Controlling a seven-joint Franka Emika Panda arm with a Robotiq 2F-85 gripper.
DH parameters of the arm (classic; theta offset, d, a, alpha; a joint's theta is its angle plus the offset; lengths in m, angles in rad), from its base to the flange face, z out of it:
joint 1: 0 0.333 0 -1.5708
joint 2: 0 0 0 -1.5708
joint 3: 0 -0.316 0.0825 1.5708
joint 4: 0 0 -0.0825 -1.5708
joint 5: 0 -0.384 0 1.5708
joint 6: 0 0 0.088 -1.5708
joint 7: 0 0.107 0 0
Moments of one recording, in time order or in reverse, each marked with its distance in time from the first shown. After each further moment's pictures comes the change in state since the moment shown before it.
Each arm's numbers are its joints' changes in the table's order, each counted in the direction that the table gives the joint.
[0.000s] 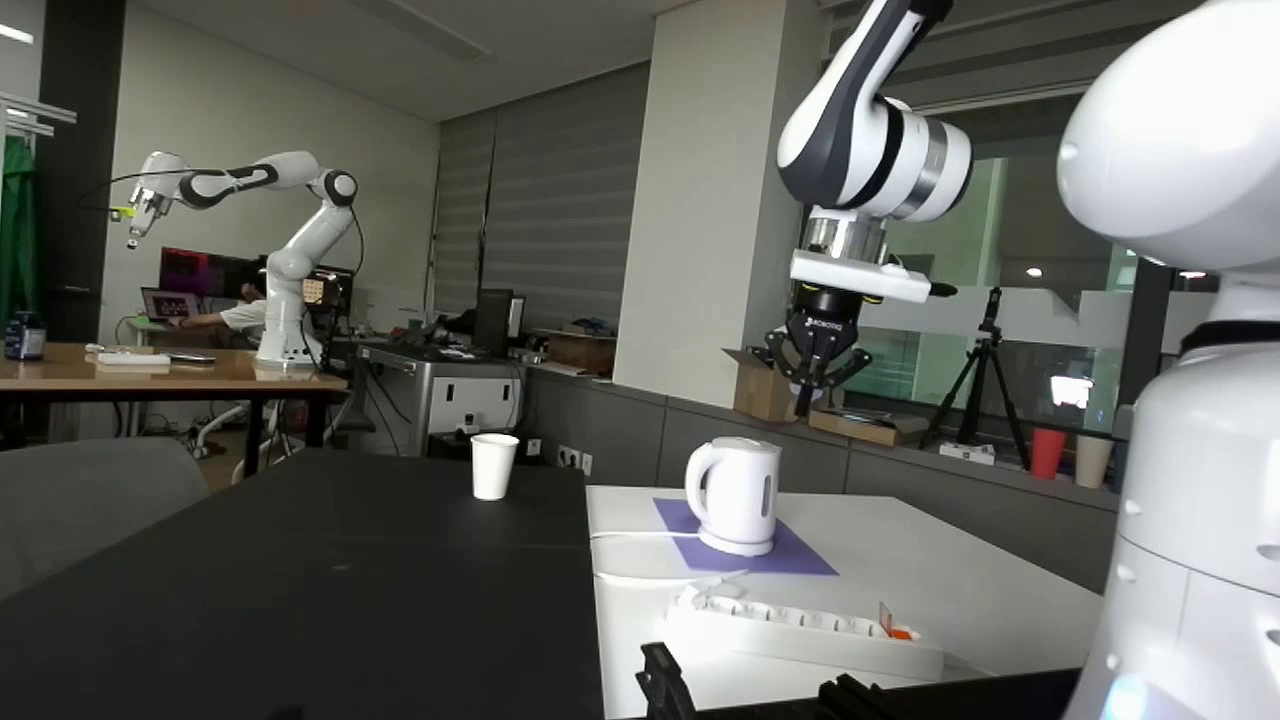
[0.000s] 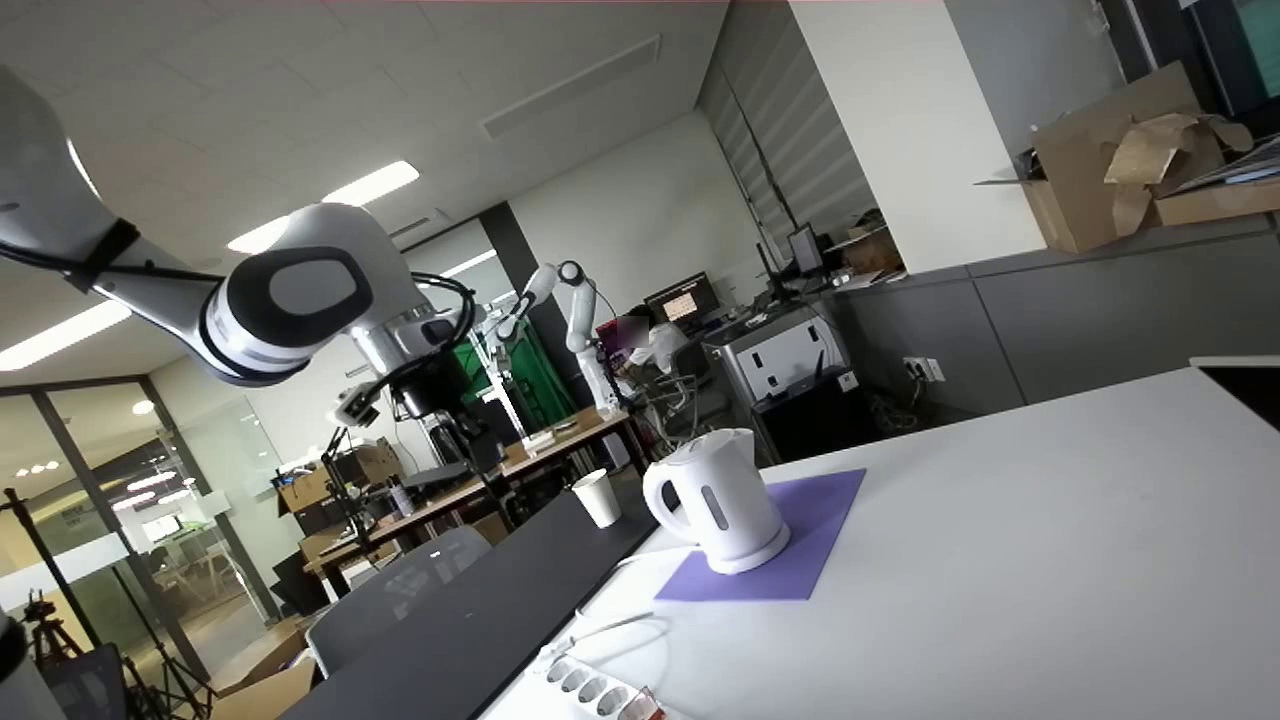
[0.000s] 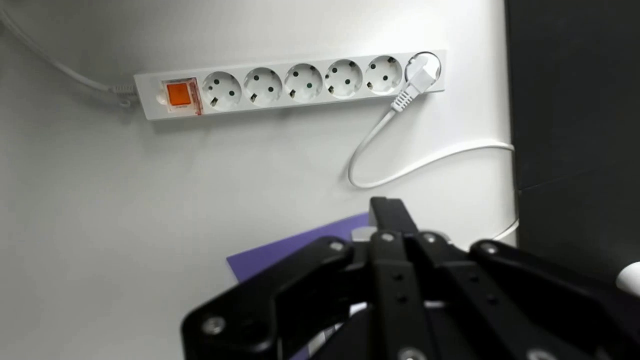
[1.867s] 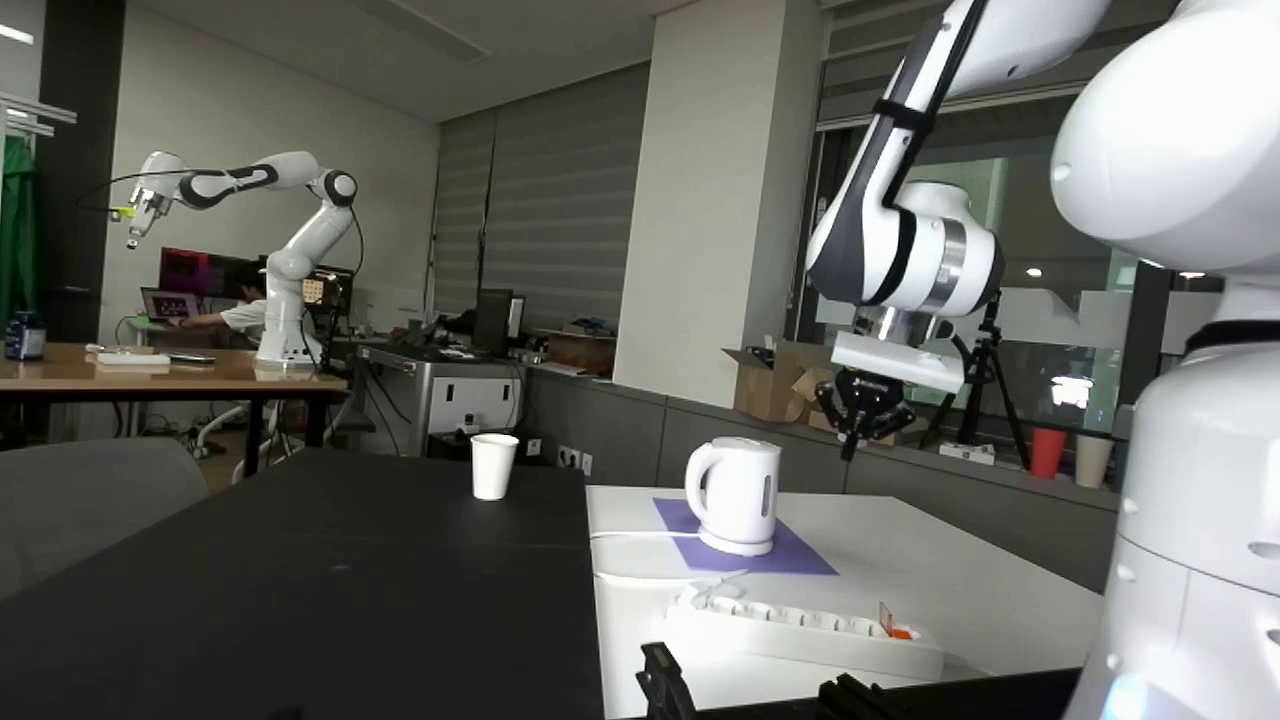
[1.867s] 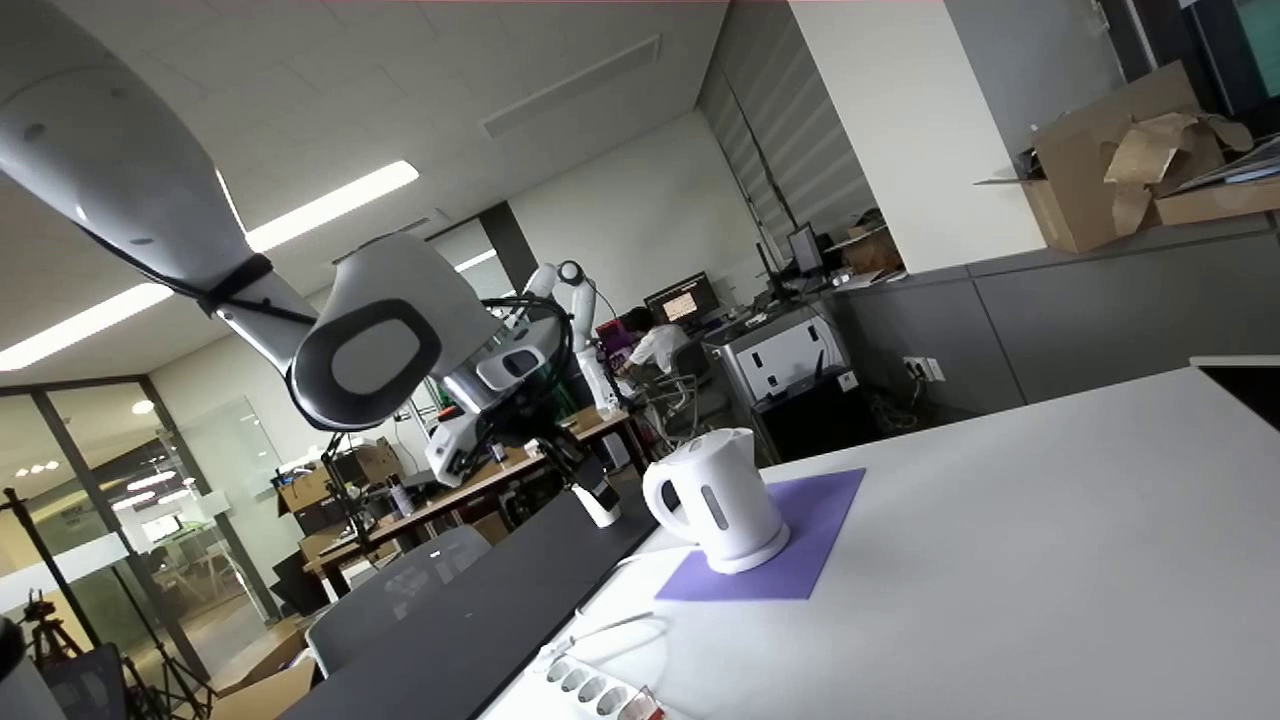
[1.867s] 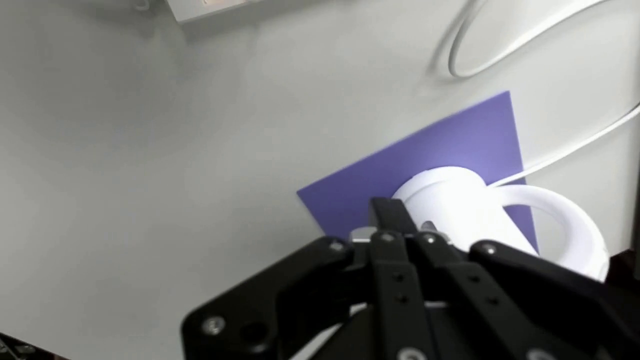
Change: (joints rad) arm -0.048 0.308 0.136 0.002 -0.103 -0.498 -0.133
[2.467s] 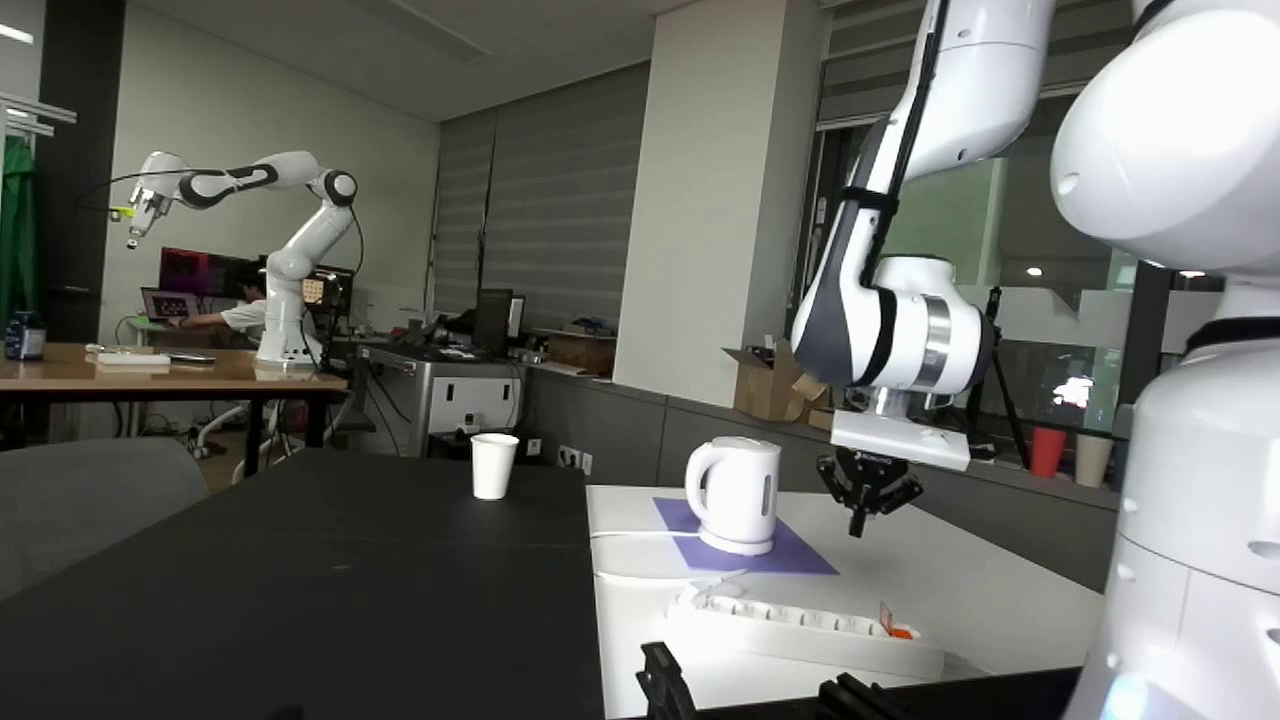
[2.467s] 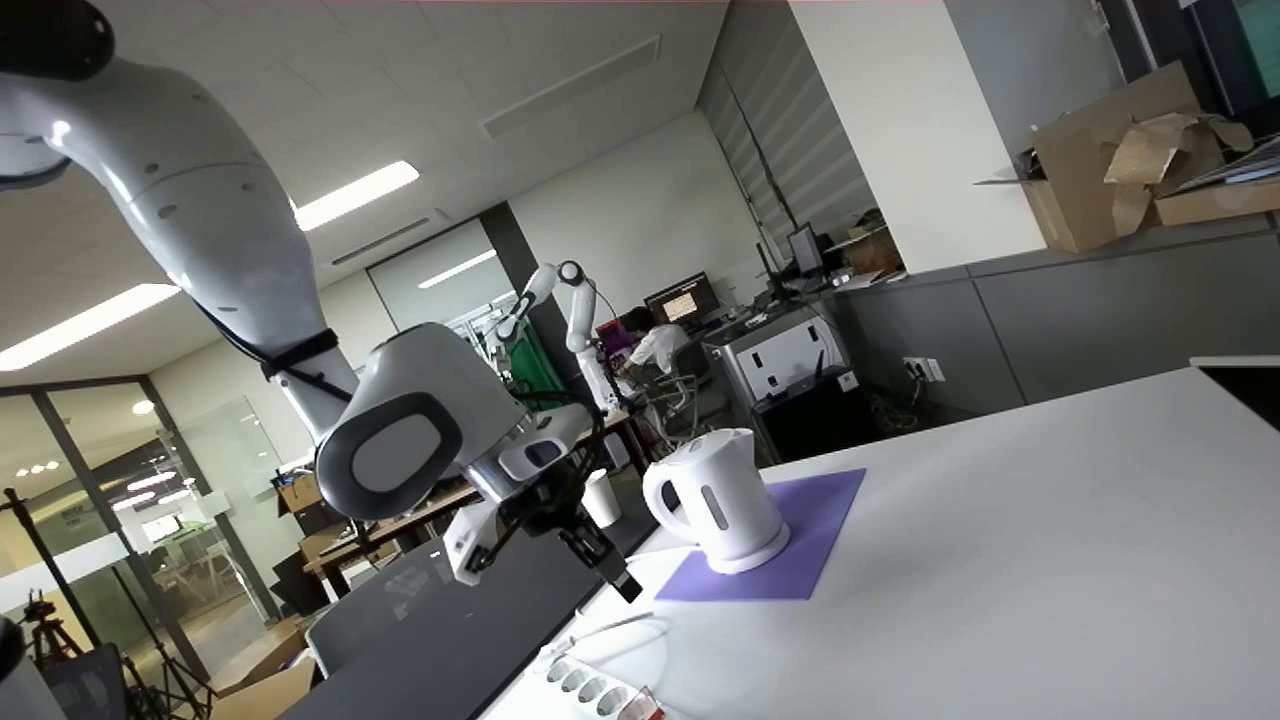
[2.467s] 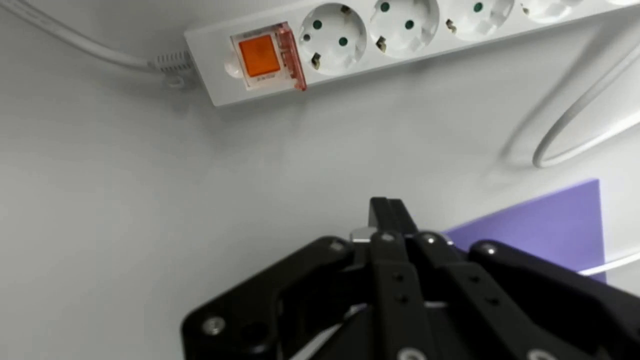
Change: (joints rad) arm -0.004 0.281 -0.047 -0.002 -0.071 -0.209 -0.048
